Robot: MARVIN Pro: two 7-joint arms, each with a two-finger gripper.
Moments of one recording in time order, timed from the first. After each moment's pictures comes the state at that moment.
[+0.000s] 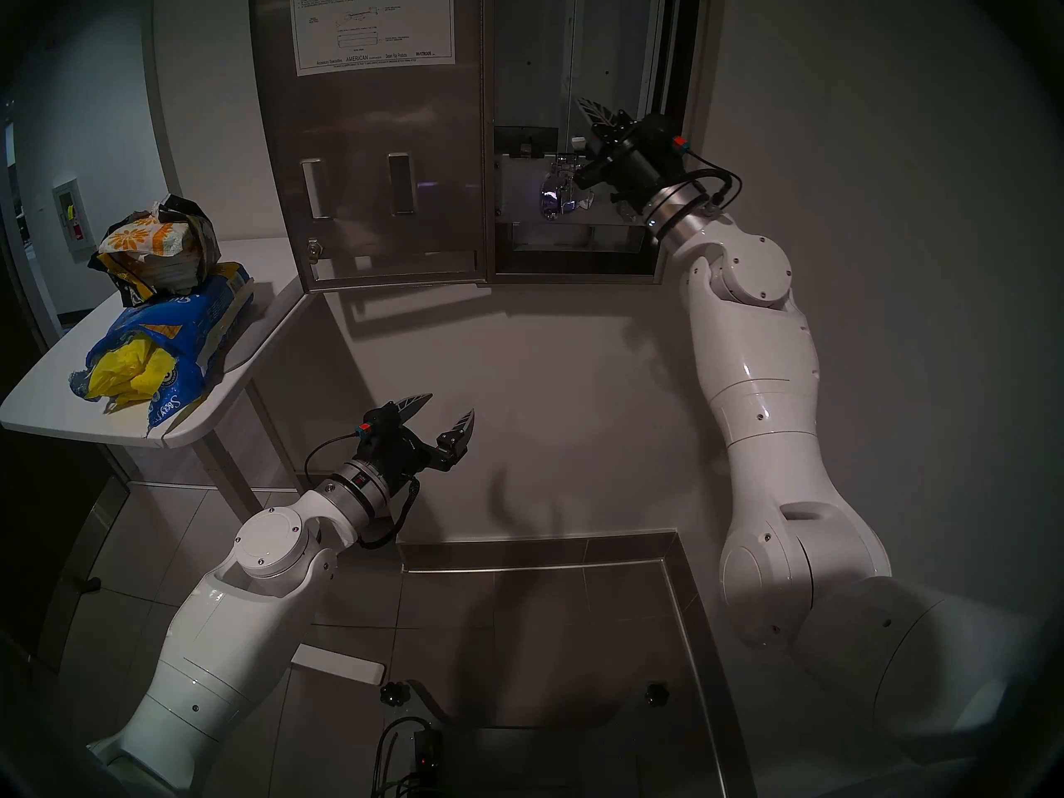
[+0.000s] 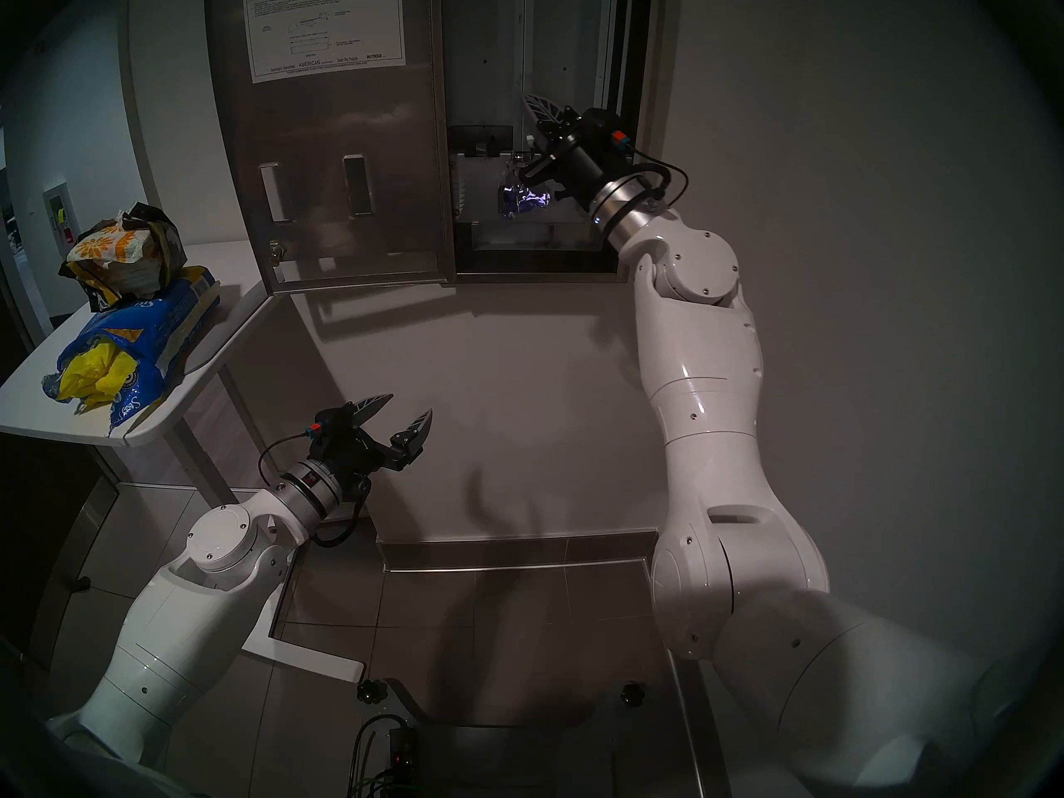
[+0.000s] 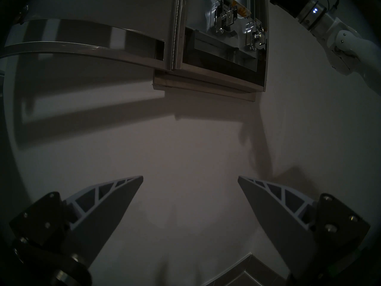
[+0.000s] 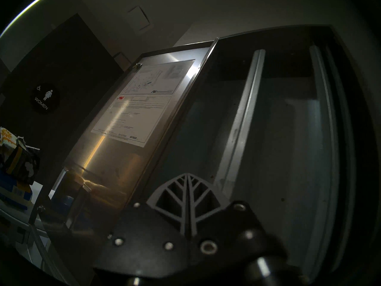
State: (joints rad) left arm 1.69 -1.09 -1.42 -1.69 -0.52 -0.10 -0.33; right arm -0.80 -1.56 1.64 -1.28 0.08 -0.30 0.76
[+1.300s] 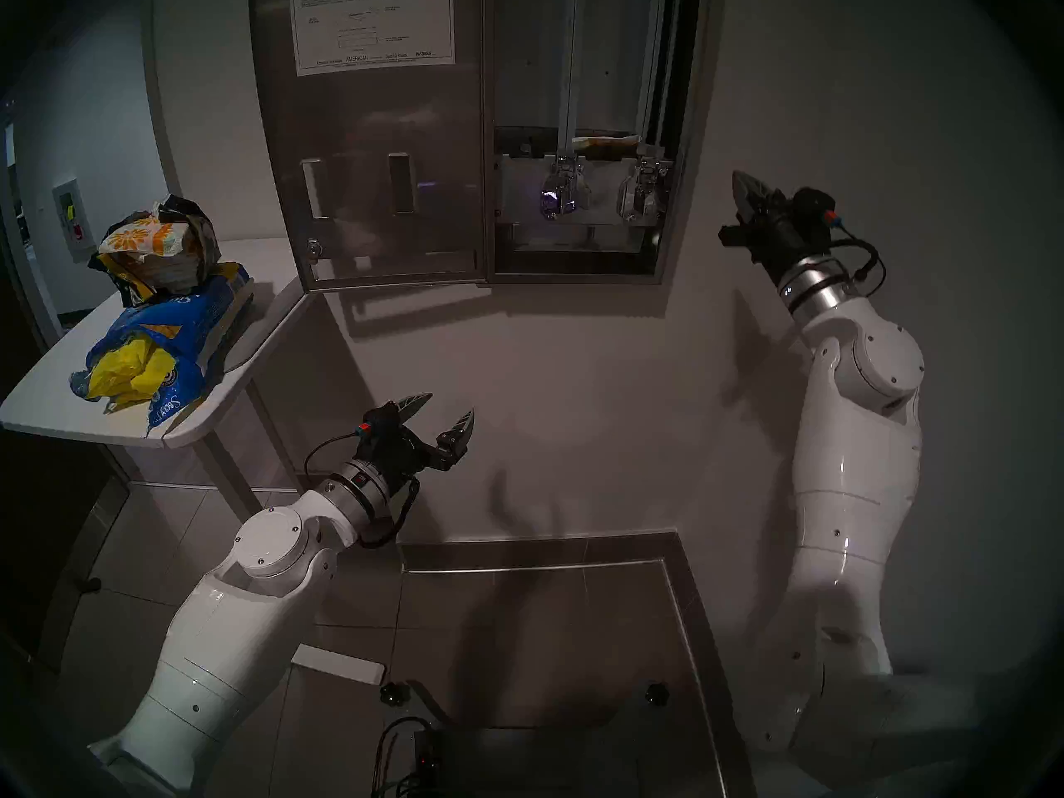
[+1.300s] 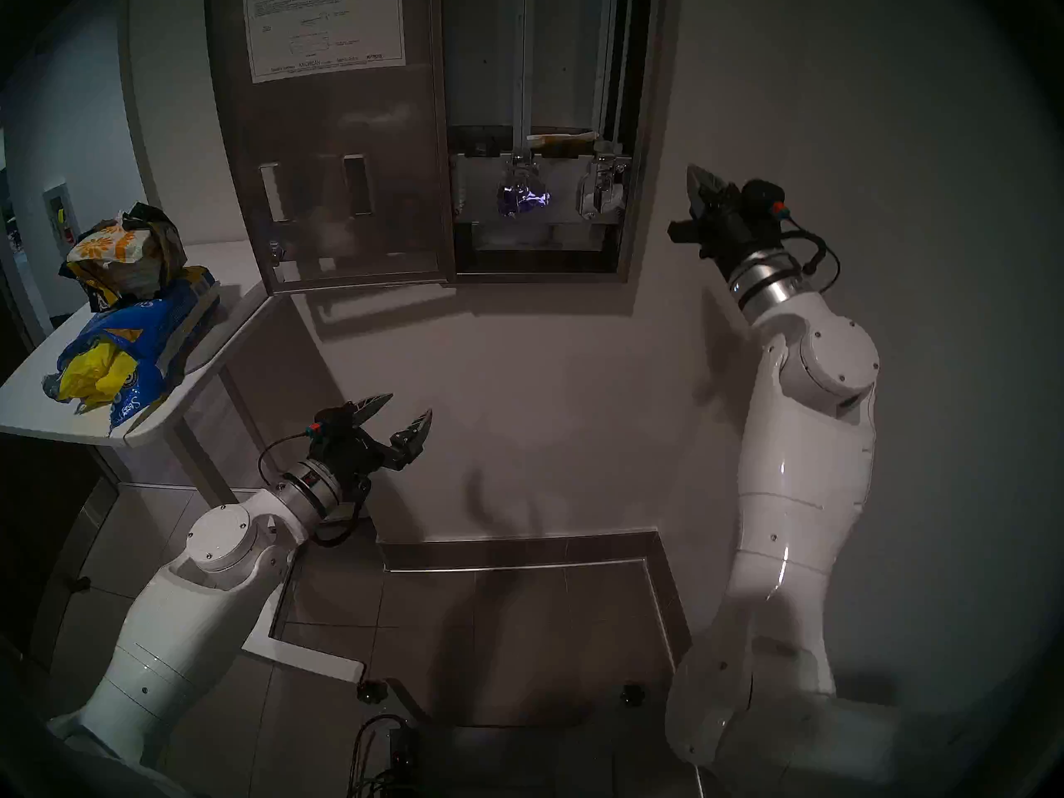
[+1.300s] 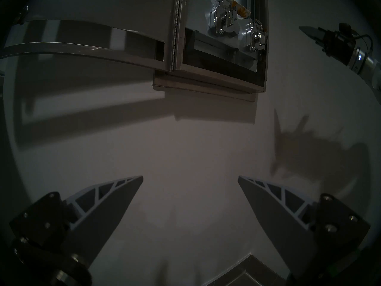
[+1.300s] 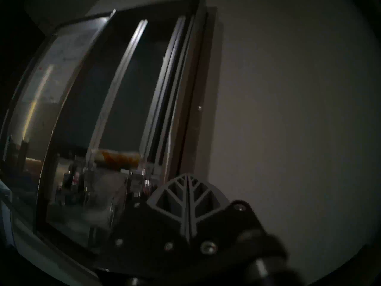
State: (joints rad) left arm 1.69 -1.09 -1.42 -1.69 -0.52 -0.10 -0.34; right arm -1.19 -1.56 1.96 -1.73 -0.01 0.08 0.64
